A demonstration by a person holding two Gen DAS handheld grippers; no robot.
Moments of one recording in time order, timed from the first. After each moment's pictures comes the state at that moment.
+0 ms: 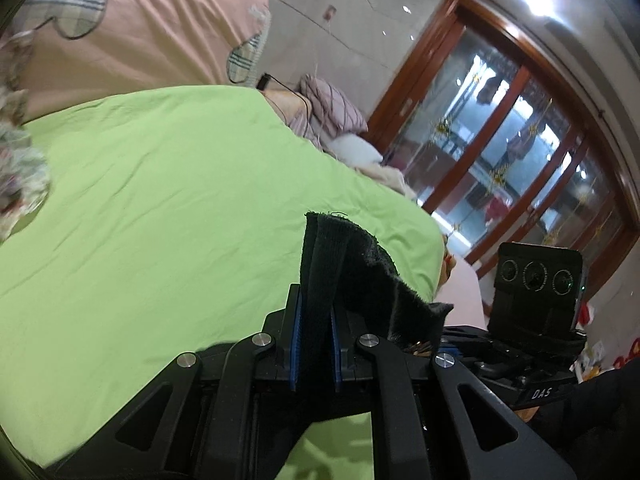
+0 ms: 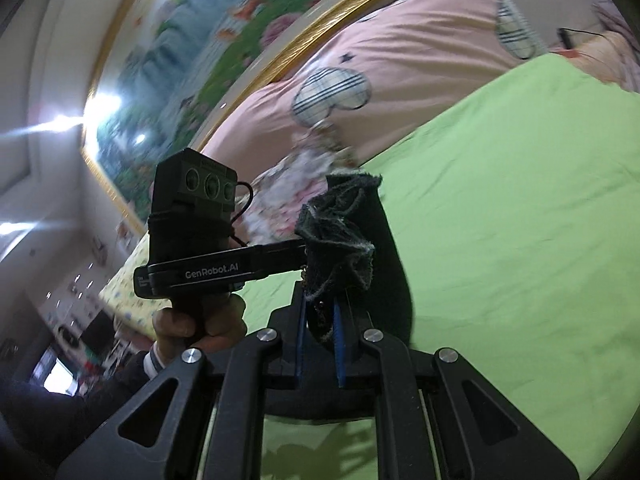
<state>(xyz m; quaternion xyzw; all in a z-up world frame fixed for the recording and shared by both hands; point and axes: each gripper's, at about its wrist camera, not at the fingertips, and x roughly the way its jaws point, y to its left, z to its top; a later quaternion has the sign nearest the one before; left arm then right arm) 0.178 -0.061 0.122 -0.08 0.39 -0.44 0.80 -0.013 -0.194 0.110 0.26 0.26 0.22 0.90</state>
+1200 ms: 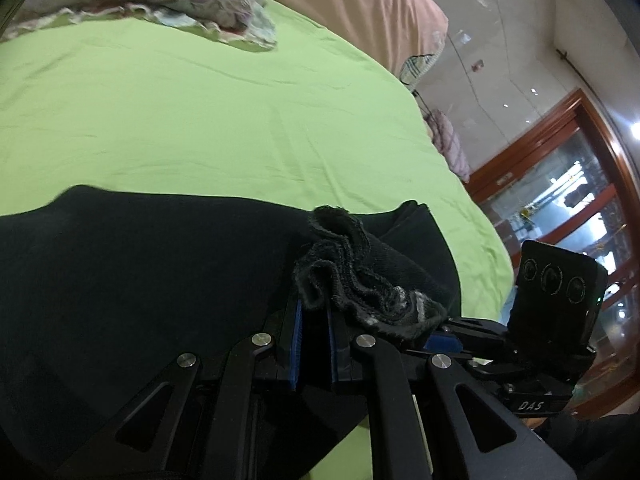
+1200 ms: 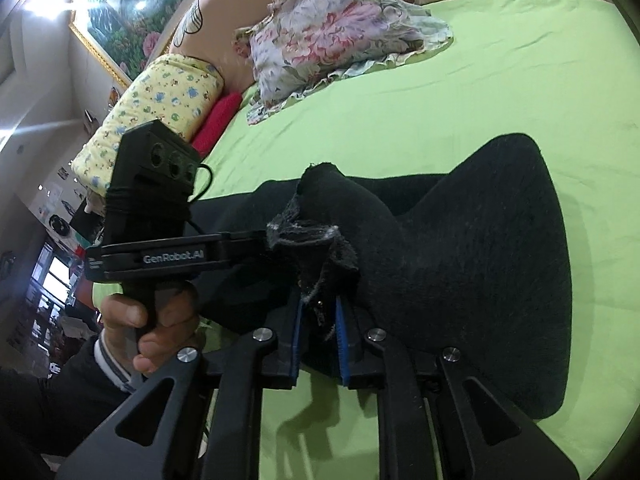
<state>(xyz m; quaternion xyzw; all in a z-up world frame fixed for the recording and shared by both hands) 0.117 0.100 -0.015 -0.23 0.46 -0.25 0.82 0.040 -0.077 0.010 0.14 0.46 0.28 0.83</state>
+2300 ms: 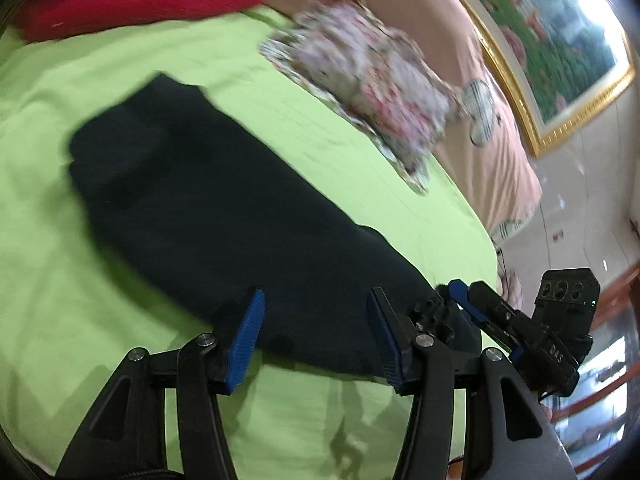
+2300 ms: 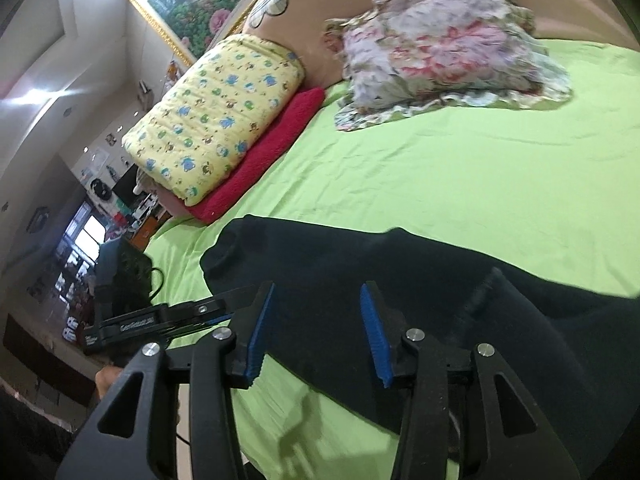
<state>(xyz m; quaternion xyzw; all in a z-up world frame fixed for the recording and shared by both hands) -0.060 0.265 0.009 -0.41 0.35 0.03 0.85 0.072 0.029 0.057 0.10 0.43 0.39 0.80</state>
